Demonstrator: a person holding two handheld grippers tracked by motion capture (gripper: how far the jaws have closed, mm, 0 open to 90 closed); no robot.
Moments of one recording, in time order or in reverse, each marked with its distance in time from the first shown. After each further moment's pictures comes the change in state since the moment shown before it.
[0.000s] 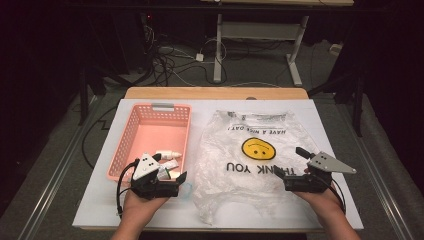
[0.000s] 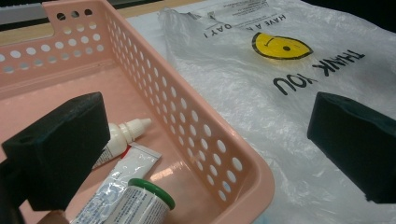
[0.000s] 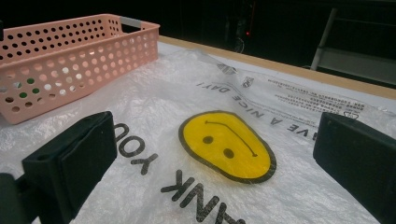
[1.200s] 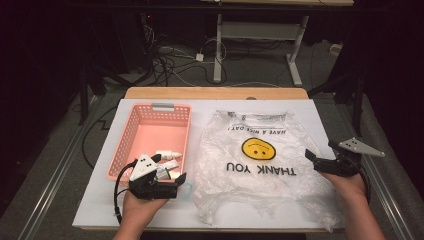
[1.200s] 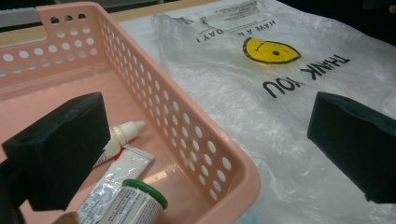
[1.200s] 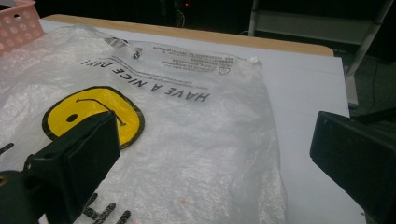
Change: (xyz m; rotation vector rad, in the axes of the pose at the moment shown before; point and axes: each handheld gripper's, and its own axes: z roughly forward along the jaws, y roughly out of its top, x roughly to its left) left arm 0.000 0.000 -0.007 -0.007 -0.027 -0.017; right arm -0.101 -0.015 -0.015 0.114 -0.212 0.125
